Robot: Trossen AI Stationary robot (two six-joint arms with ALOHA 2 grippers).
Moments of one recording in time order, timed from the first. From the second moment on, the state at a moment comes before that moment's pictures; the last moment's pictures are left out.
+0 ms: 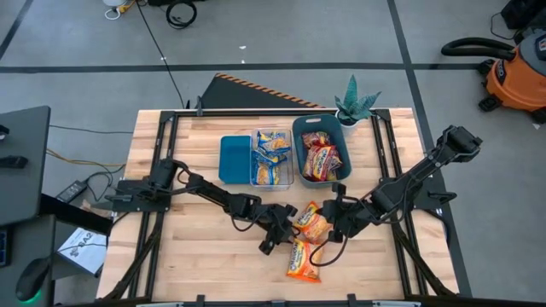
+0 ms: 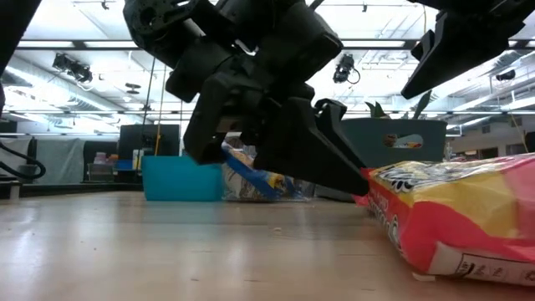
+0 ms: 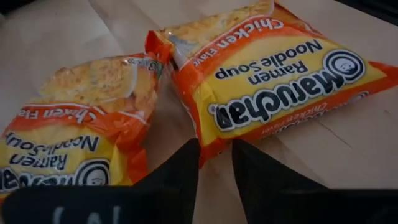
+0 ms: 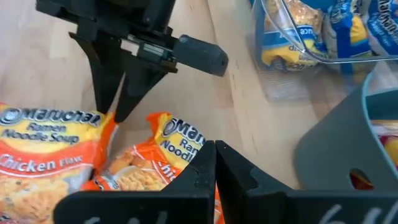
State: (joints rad) left arm -0.25 2.11 1.19 0.32 0.18 0.35; right arm 0.57 1.34 0.79 -0.40 0.56 0.50
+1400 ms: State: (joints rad) left arm -0.26 1.60 1.18 -0.30 -0.17 0.29; right arm 0.55 1.31 0.80 -0.45 0.43 0.29
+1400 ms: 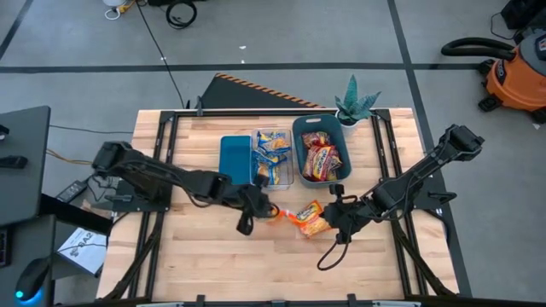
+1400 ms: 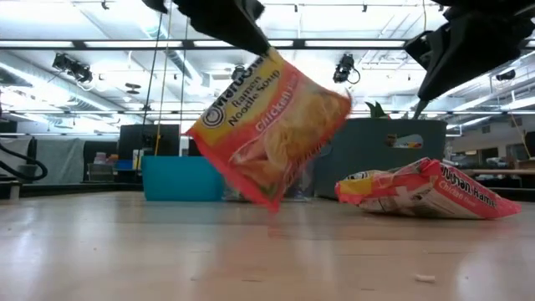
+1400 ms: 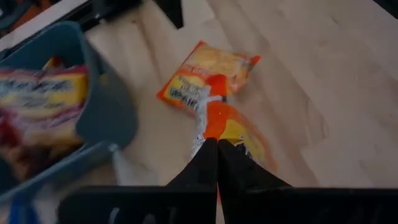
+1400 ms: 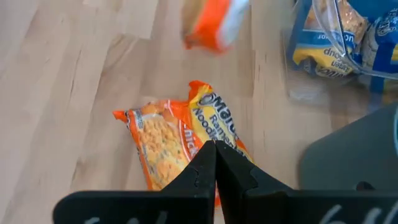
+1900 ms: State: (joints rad) left arm -0.08 1.34 1.18 -0.52 -0.32 0.25; right arm 0.56 1.31 0.75 -0.46 0.45 0.35
